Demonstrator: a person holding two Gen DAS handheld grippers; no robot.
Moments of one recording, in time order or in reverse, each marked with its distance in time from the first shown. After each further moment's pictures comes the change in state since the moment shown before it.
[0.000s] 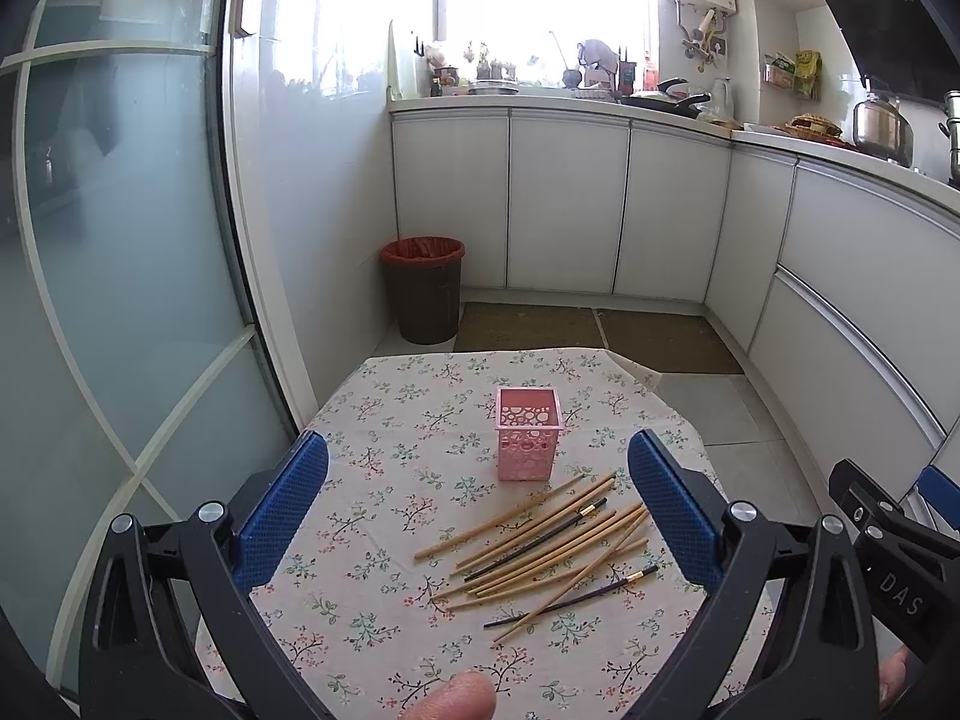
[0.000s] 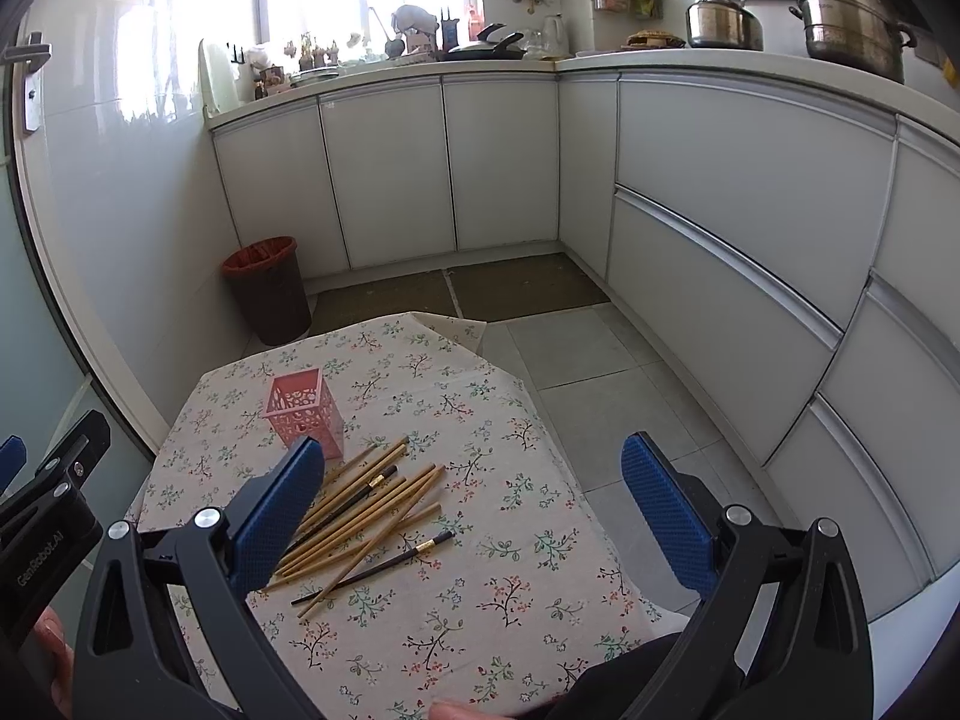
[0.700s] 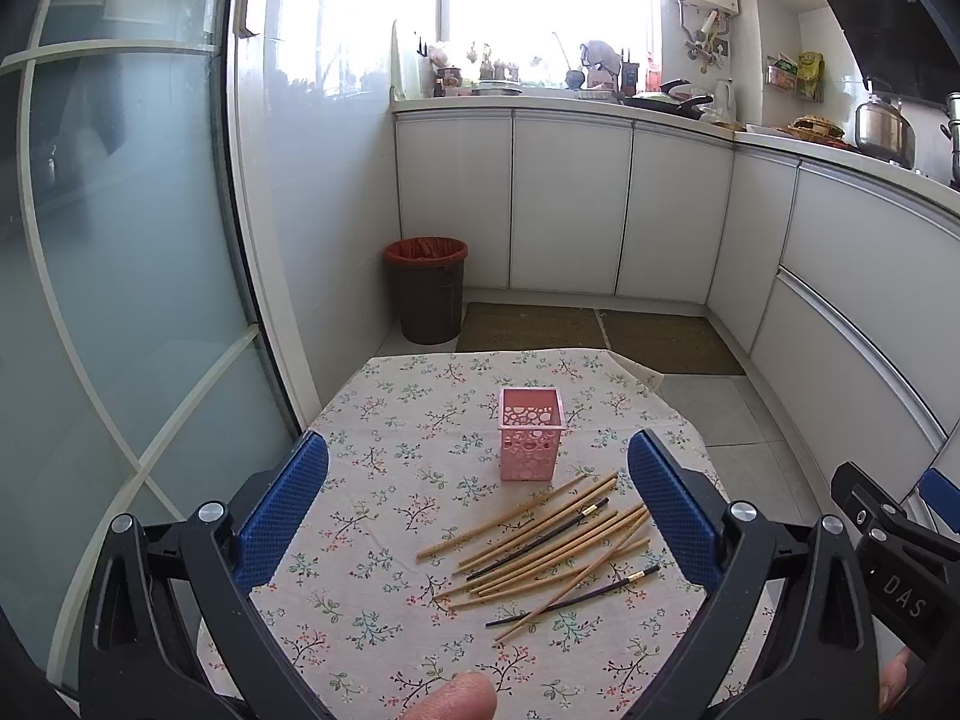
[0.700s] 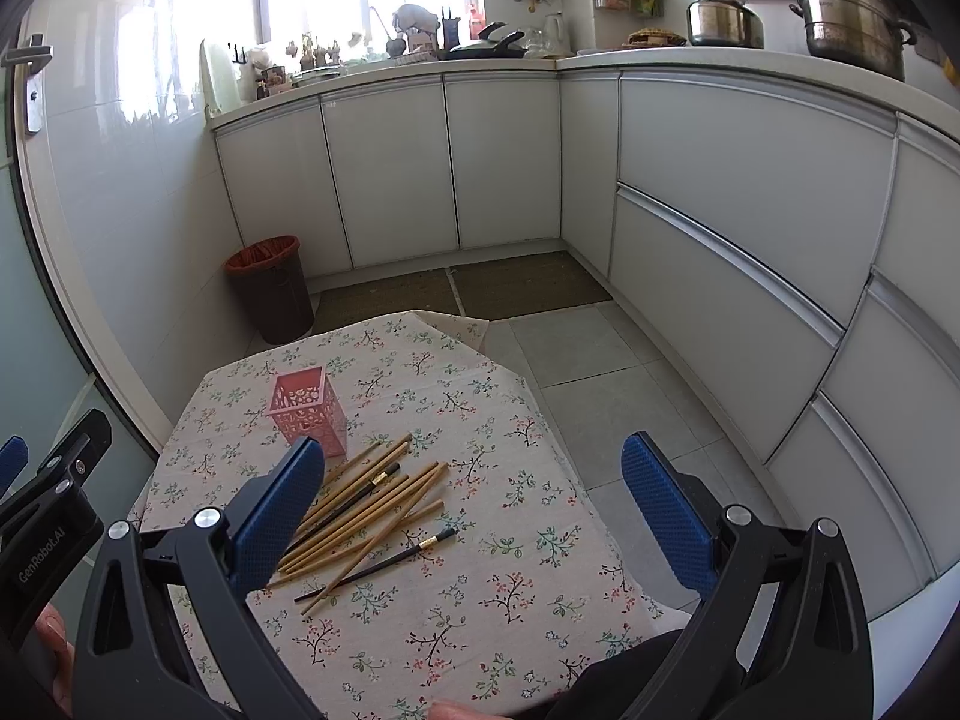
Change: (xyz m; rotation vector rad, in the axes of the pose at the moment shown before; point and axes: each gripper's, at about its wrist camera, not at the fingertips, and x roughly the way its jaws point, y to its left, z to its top) left arm -0.002 -0.001 -0.001 -0.001 -0.002 0.008; right arm -0.004 -0.001 0.000 0.004 0.006 0.011
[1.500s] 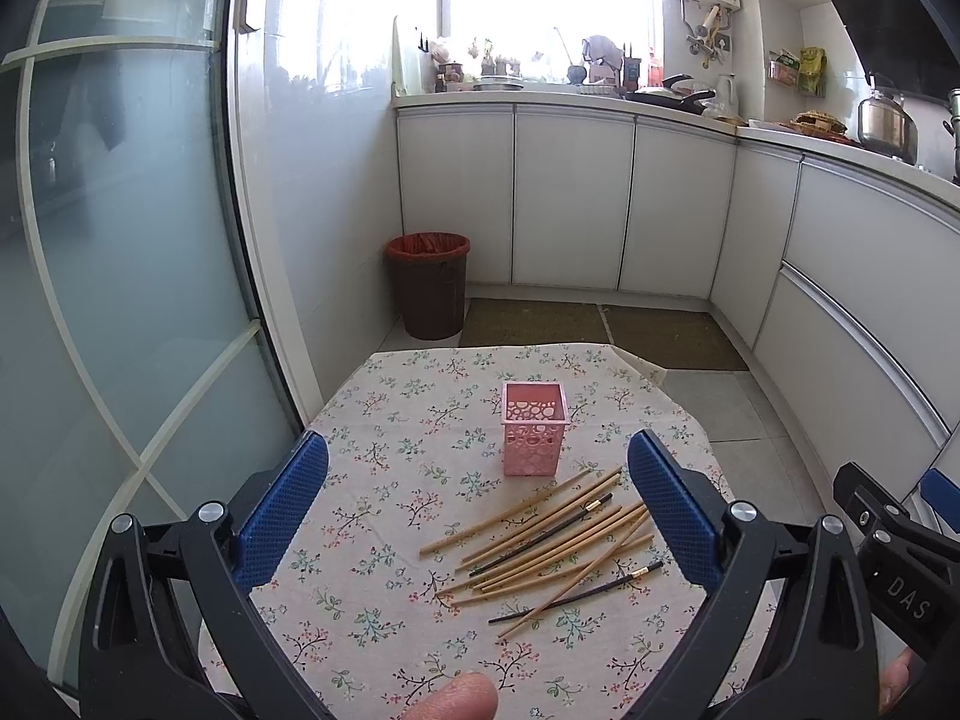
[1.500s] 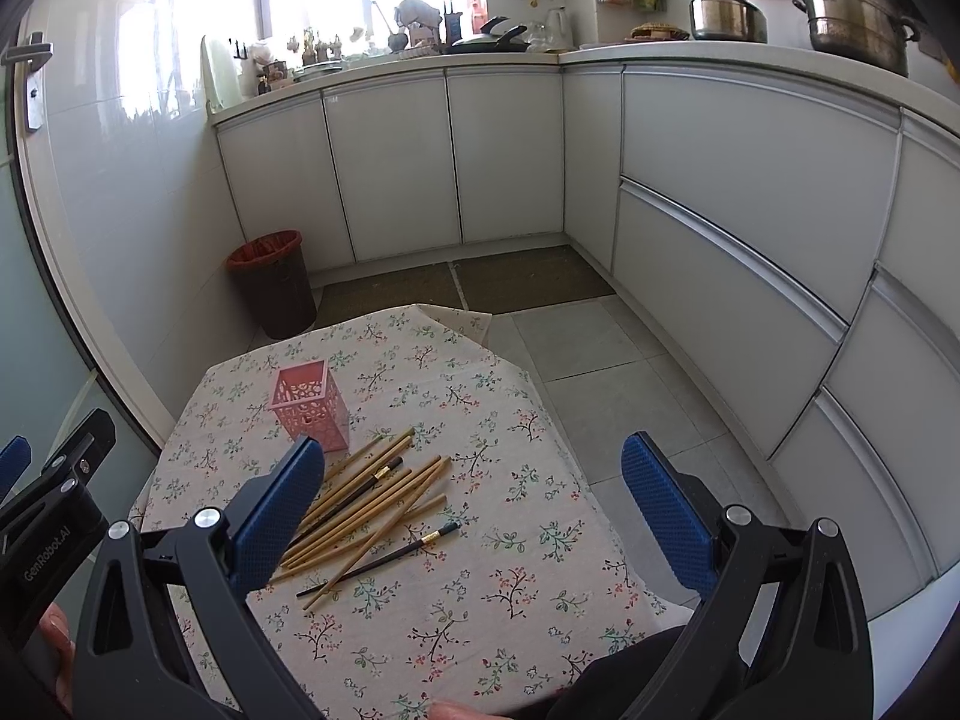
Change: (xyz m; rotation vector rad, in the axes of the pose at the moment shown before) left arm 0.001 -0.001 -0.002 0.004 0.011 0.010; right arm 0.002 -0.001 -0.001 -0.001 0.012 0.005
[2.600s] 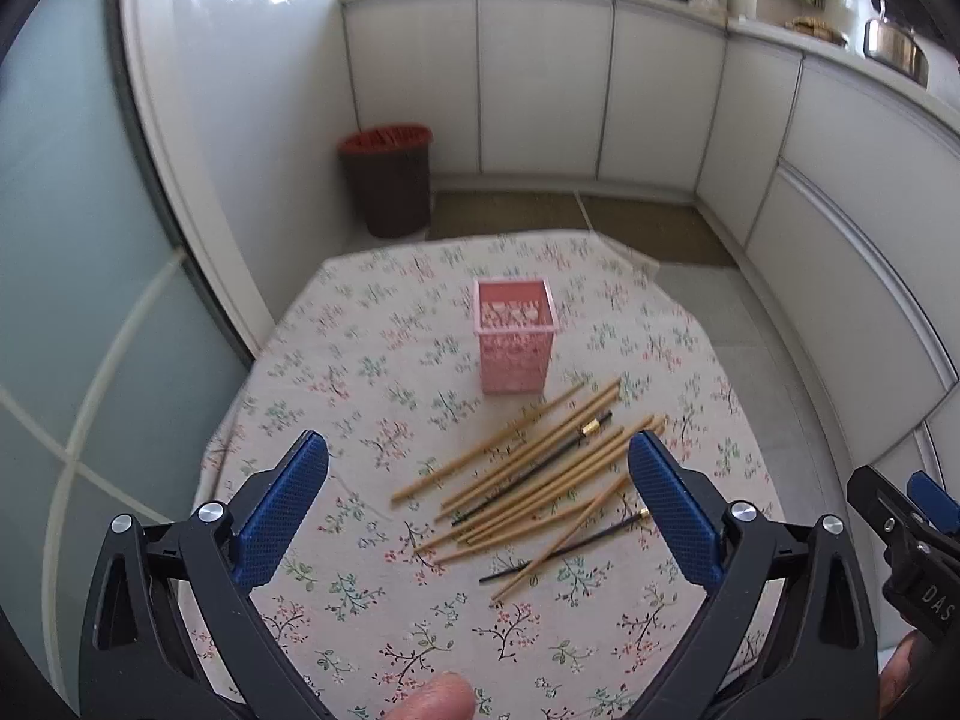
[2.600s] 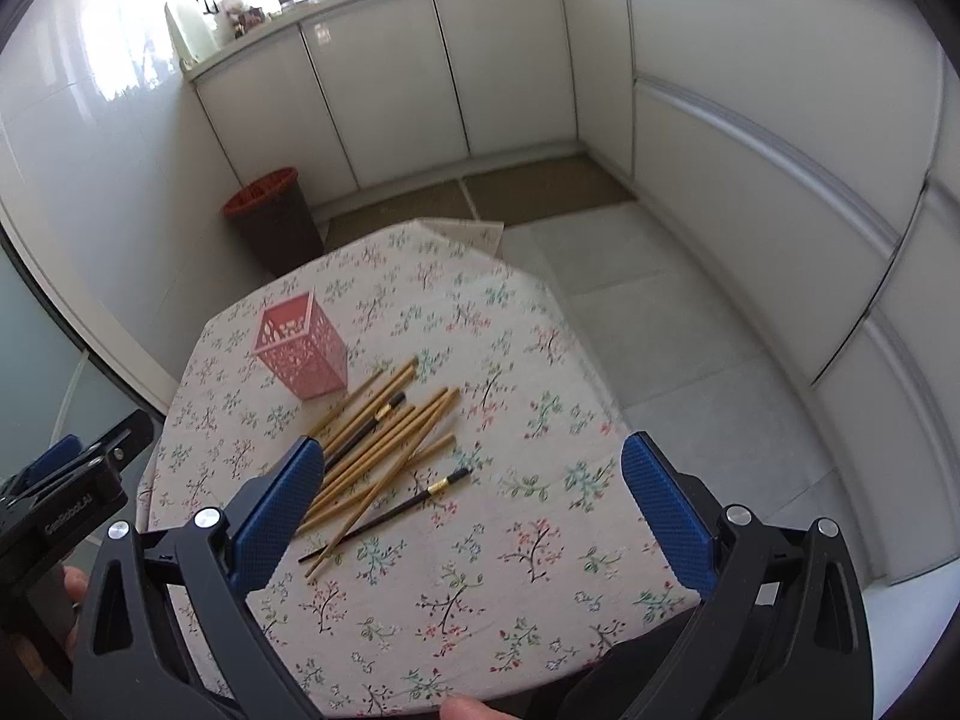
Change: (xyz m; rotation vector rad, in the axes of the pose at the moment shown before) left arm 0.107 -0.011 -0.007 0.078 0.341 -0.092; right arm 0.084 -0.029 -0.013 0.105 0.269 0.097
